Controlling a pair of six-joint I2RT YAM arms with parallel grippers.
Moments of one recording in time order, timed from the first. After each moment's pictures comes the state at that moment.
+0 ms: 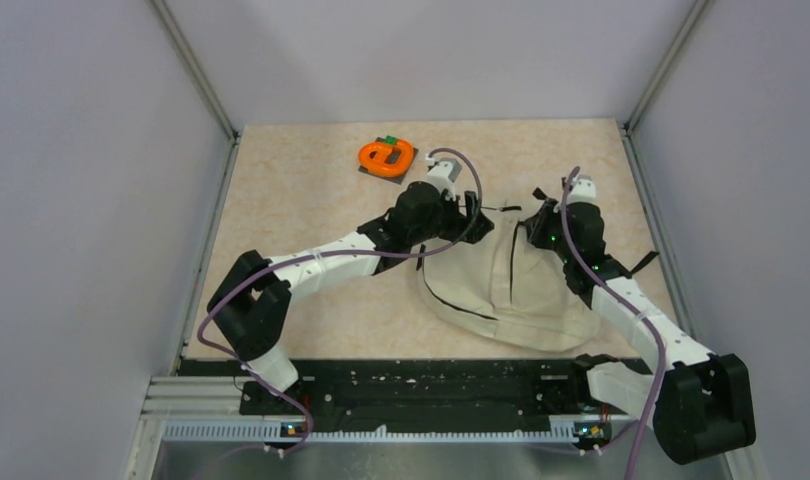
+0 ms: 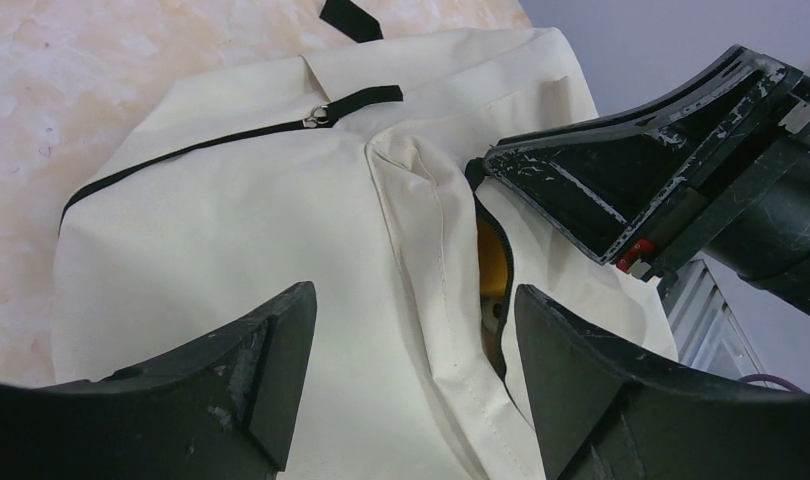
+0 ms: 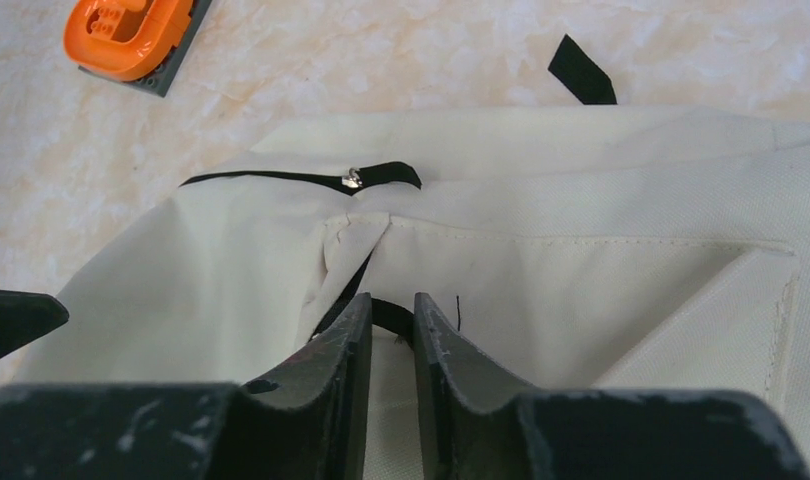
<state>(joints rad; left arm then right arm) -0.84 1.67 1.16 0.19 0.08 -0.57 0.24 1.05 0.60 0.04 0.05 0.37</state>
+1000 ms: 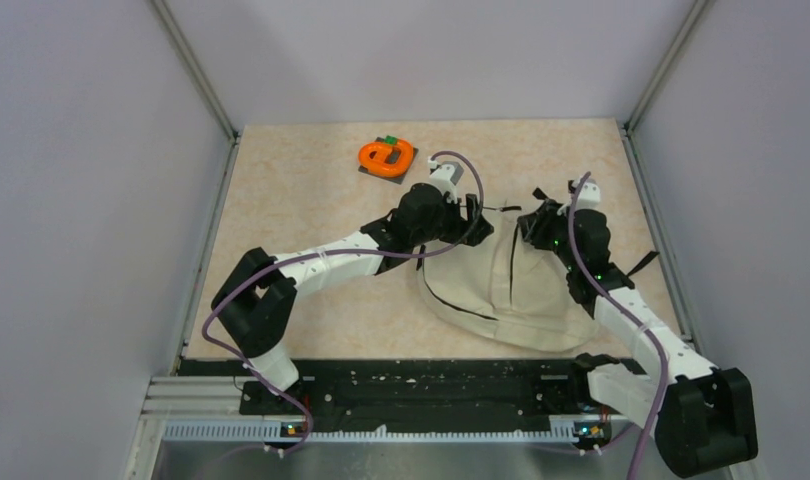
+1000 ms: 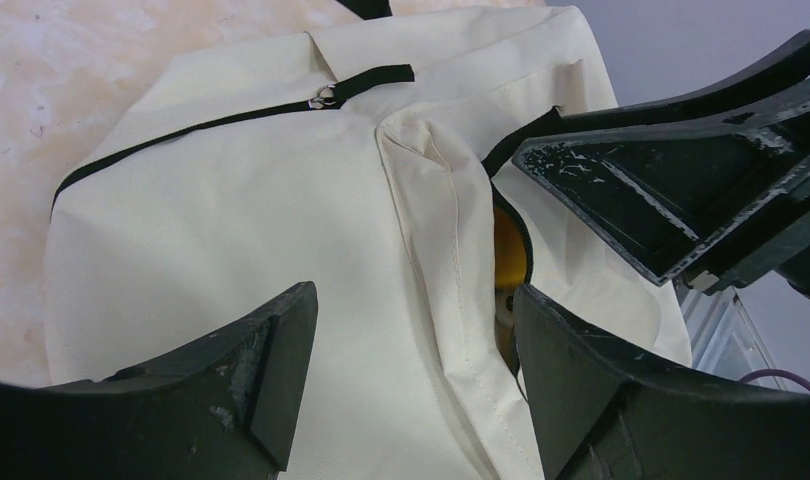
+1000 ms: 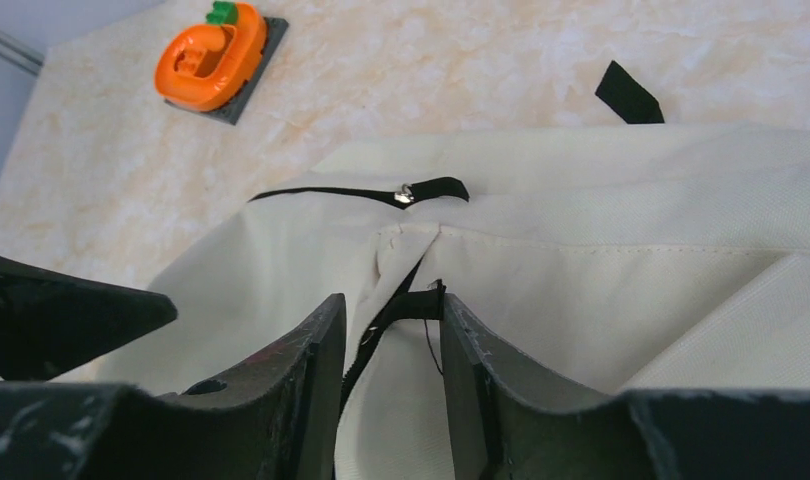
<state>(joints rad) -0.84 1.69 1.16 0.19 0.09 -0.58 0.23 1.00 0.54 0.14 -0.01 0.41</state>
